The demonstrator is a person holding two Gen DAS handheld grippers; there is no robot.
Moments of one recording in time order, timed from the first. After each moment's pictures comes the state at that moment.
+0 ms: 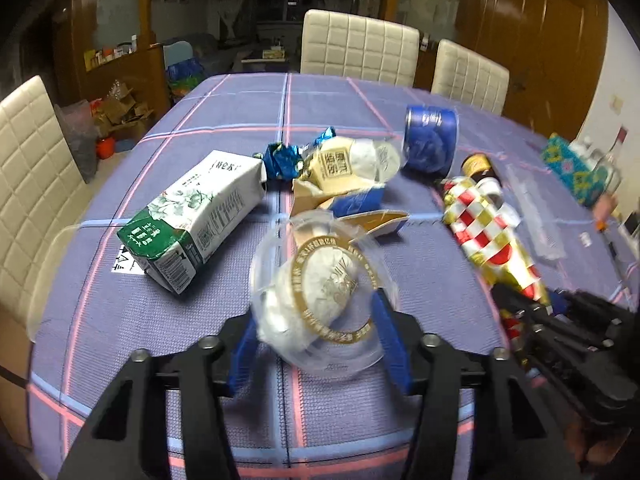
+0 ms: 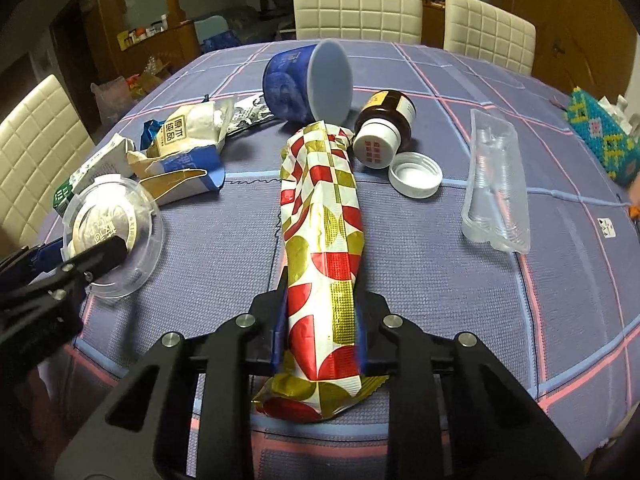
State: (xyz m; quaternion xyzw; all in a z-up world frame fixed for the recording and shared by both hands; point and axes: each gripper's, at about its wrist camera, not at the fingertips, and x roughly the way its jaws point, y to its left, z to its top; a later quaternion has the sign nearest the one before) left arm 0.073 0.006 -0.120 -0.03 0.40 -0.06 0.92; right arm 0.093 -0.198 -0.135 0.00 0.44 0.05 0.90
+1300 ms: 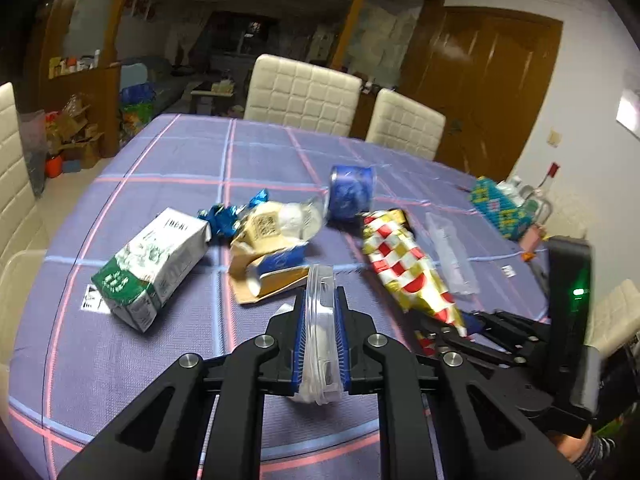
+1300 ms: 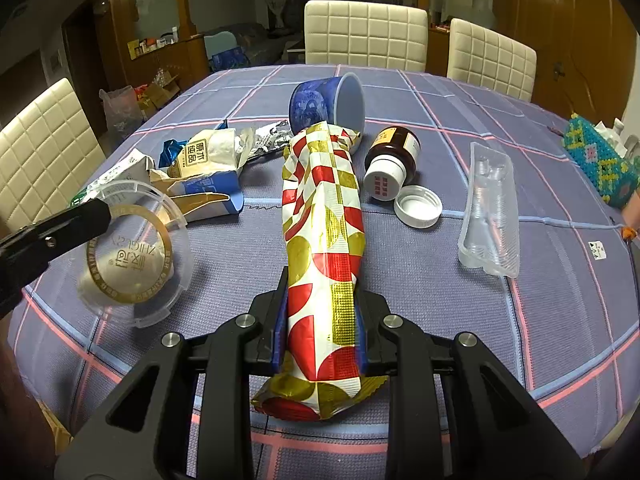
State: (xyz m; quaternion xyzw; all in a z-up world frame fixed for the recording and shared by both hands) left arm 0.057 0.008 -0.079 -0.09 0.32 -0.18 0.93; right arm 0.085 -0.192 -0.117 -0.01 0.40 0.05 0.92
